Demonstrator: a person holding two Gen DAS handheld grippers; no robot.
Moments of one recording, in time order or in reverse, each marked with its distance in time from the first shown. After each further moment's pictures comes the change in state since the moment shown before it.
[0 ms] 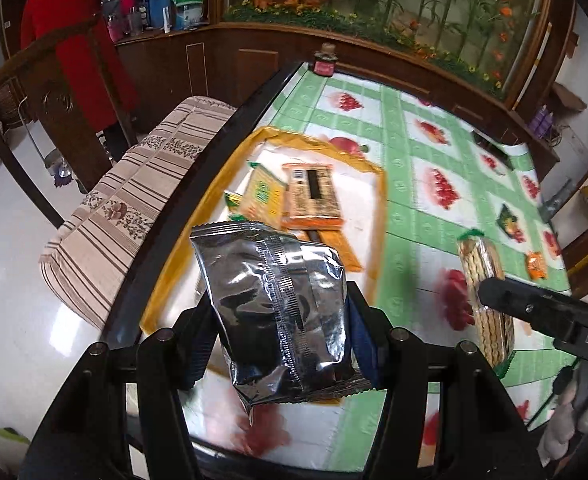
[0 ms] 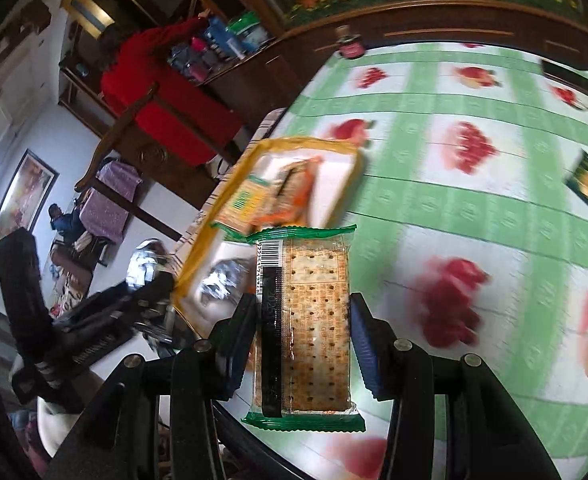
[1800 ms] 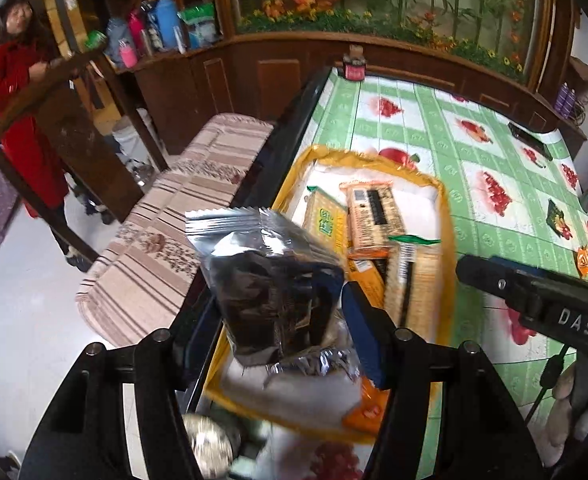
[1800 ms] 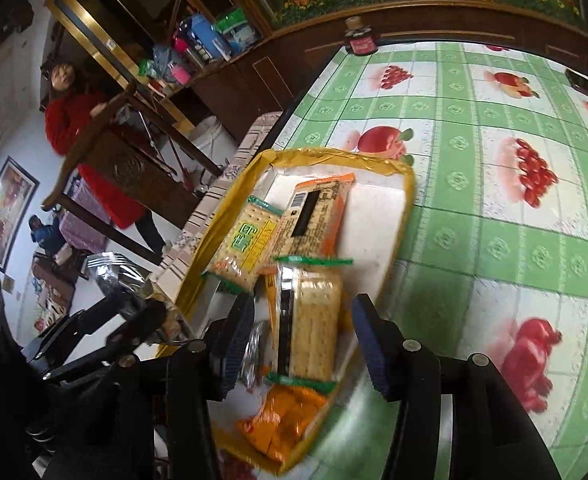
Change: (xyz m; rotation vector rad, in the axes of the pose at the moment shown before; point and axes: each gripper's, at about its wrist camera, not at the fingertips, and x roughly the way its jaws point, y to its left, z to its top) left arm 0.004 0.021 0.018 0.077 -0.059 0.143; right arm 0.080 0.034 0.035 0.026 -0.030 -0.065
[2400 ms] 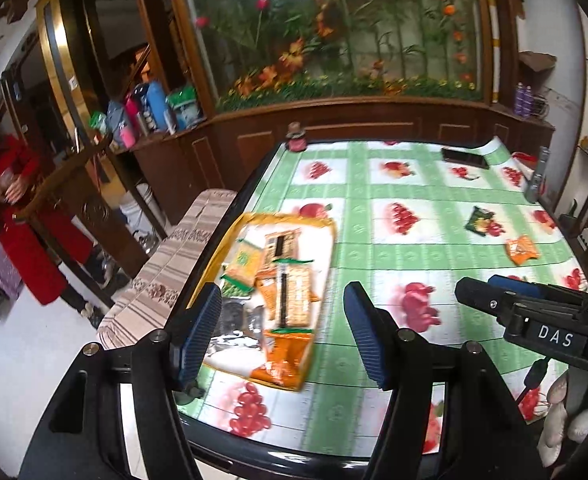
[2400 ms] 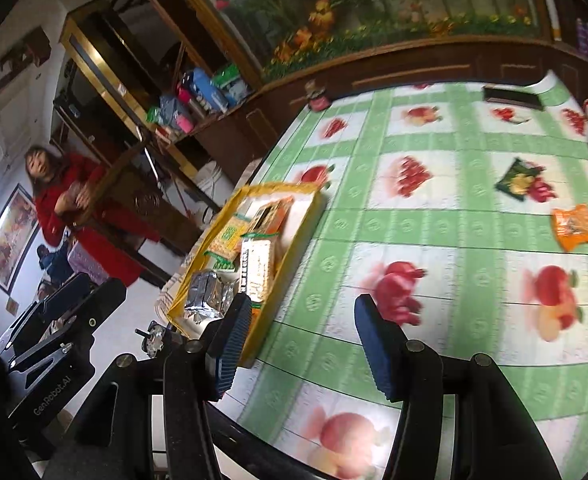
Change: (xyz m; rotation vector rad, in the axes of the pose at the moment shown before) left arm -0.153 -0.114 -0.042 0.114 -0.241 0.019; right arm -0.173 -0.073 -0.080 0.031 -0.189 -0.001
